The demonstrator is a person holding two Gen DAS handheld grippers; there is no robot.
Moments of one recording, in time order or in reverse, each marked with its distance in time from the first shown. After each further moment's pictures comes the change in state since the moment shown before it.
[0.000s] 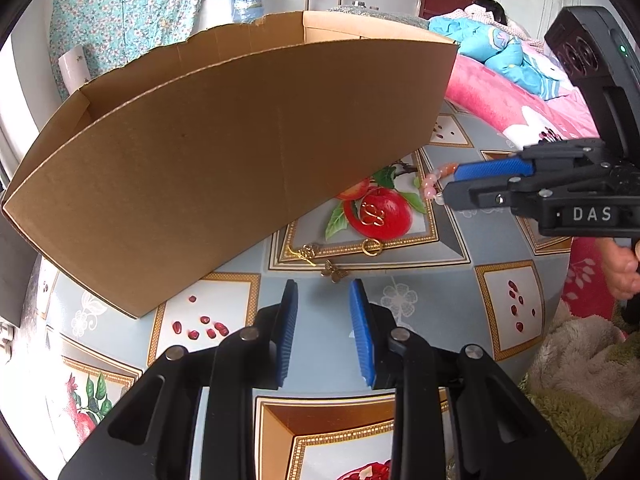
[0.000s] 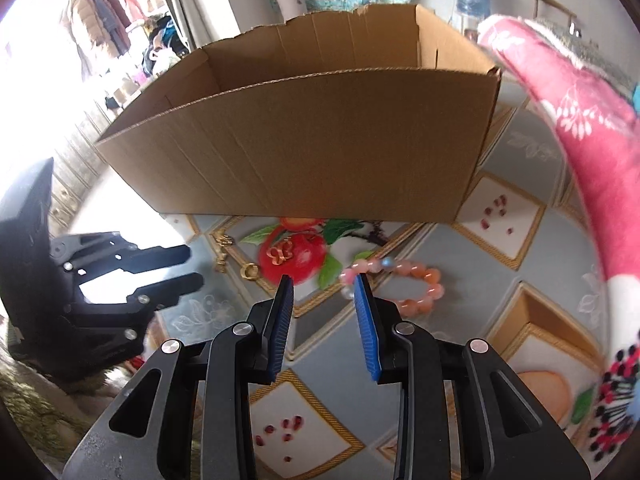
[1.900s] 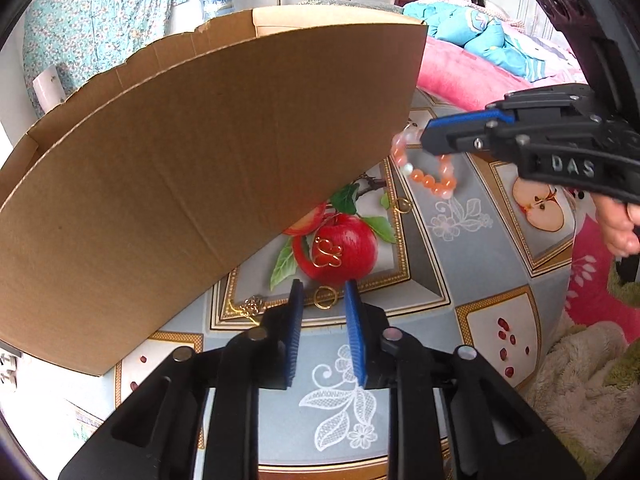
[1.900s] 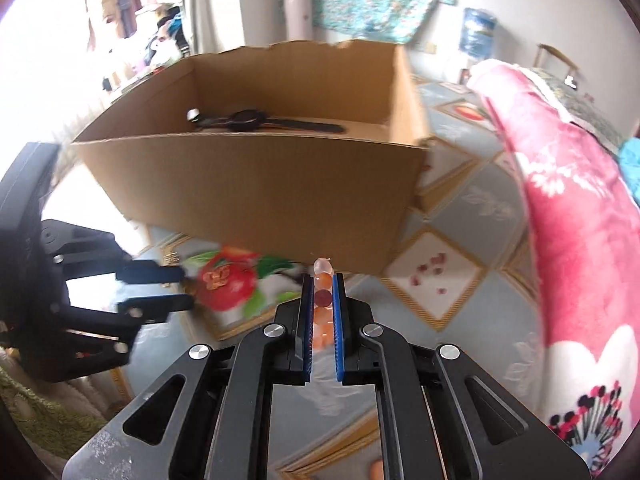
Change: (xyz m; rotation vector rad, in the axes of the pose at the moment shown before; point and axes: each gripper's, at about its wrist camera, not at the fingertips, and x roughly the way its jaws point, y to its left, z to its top) left arm 0.031 -0.027 0.026 0.082 0.022 -0.031; right arm -0.022 -0.034 0.007 -0.114 -0.070 -0.108
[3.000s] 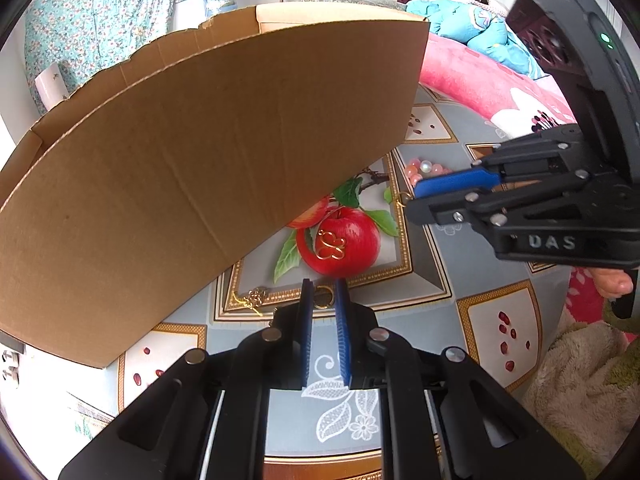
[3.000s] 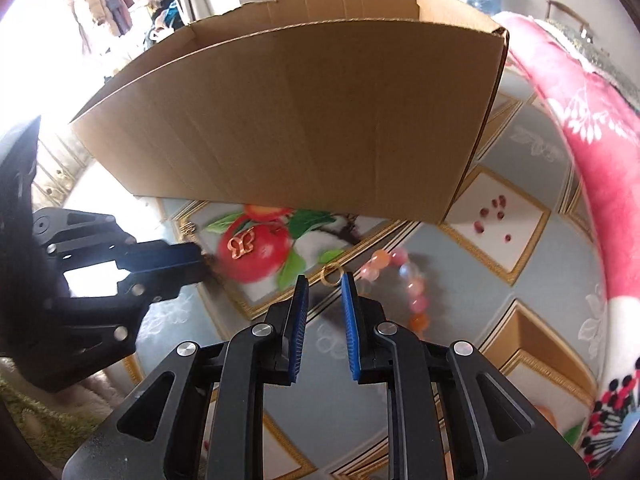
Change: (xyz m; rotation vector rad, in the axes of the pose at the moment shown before) left arm 0.000 -0.003 0.001 -0.002 0.010 0.008; right arm 0.022 0.003 -0.017 0.057 0.131 0.043
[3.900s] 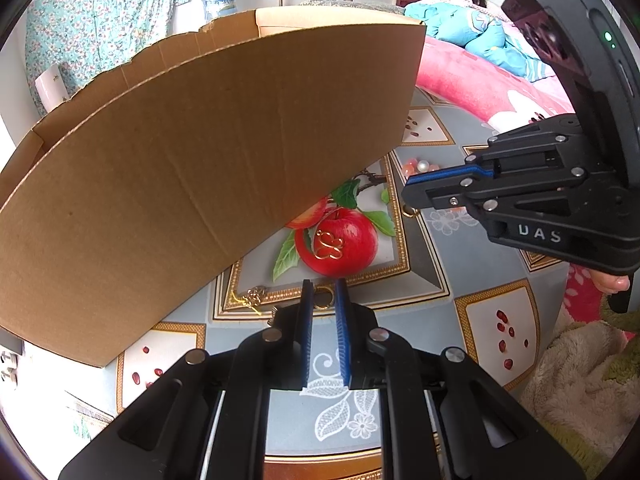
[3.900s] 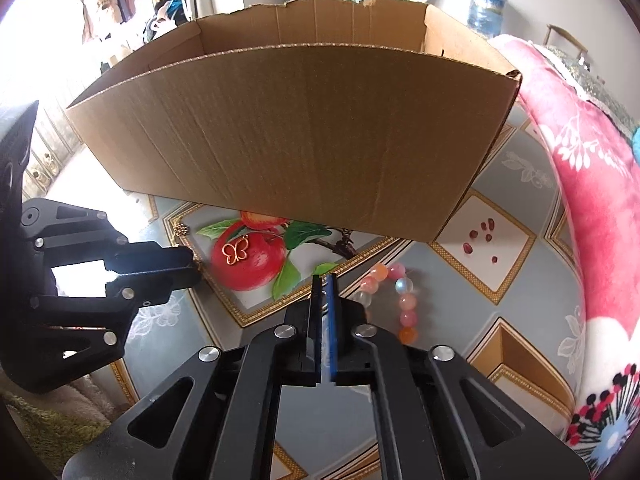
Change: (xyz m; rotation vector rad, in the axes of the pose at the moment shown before) left arm -0.003 0.001 -0.003 0.002 -0.016 -0.003; right arm -0.004 0.016 0.011 -0.064 -0.026 -0.065
